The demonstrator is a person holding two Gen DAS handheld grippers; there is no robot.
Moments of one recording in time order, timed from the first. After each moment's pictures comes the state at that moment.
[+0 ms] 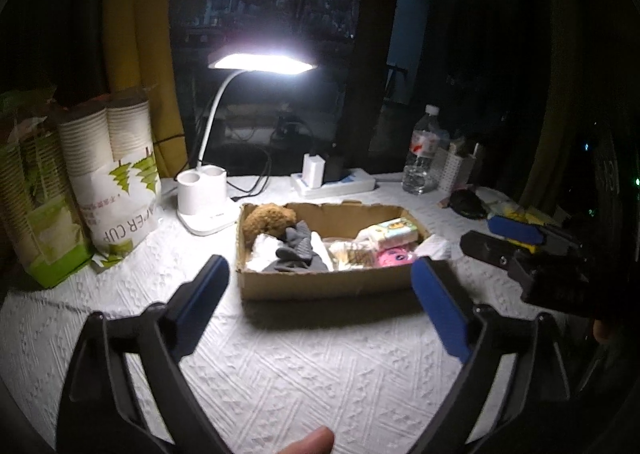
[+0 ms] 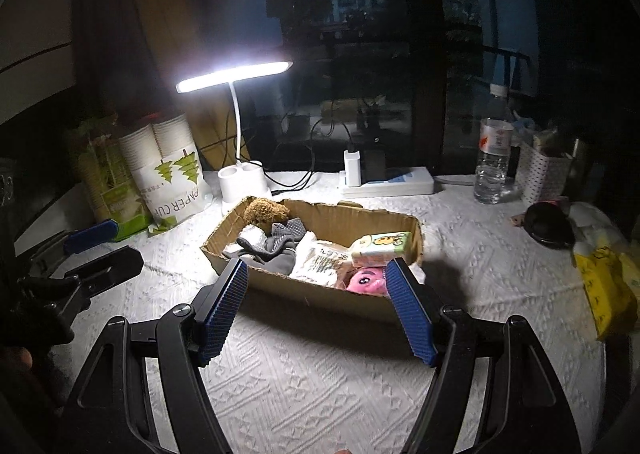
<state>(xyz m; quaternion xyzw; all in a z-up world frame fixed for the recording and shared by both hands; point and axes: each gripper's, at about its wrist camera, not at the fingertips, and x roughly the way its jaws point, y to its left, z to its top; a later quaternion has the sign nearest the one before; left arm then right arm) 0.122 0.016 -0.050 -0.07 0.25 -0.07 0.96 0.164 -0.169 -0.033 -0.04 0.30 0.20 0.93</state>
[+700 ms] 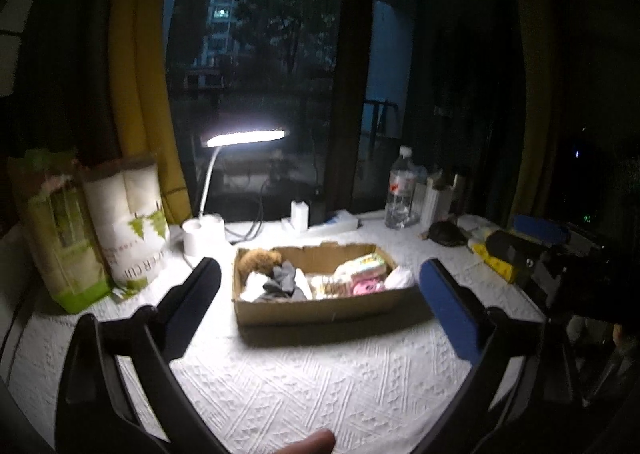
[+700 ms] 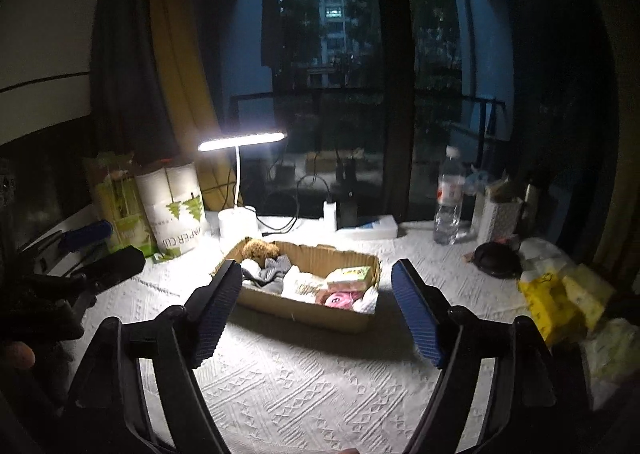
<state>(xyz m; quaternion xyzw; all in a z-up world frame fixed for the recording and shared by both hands) 0.061 -0.006 0.004 -0.05 0.17 -0.06 0.98 0.084 -0.195 0.030 -0.06 0.21 0.17 0.96</state>
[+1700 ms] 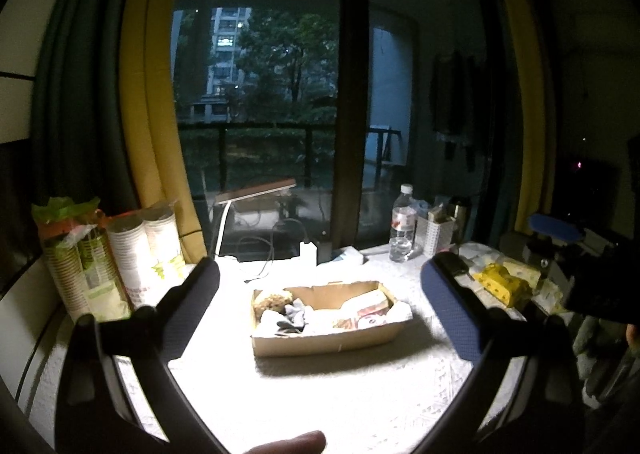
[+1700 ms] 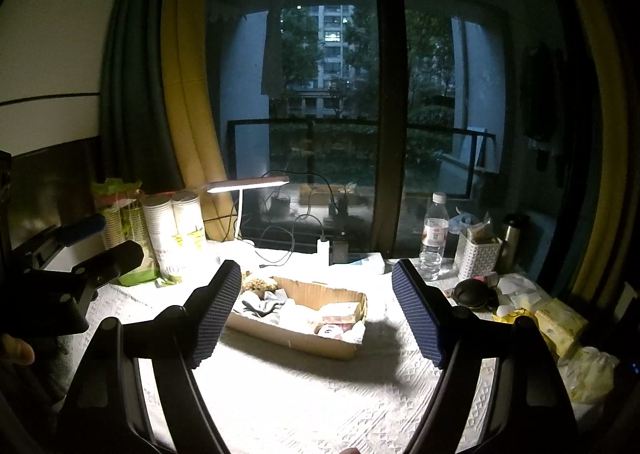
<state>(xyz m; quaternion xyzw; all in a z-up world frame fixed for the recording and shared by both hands) 0.039 -0.003 0.047 -0.03 0.13 -0.05 0.99 0.053 -0.191 0.079 -0.07 0.16 0.16 0.97</state>
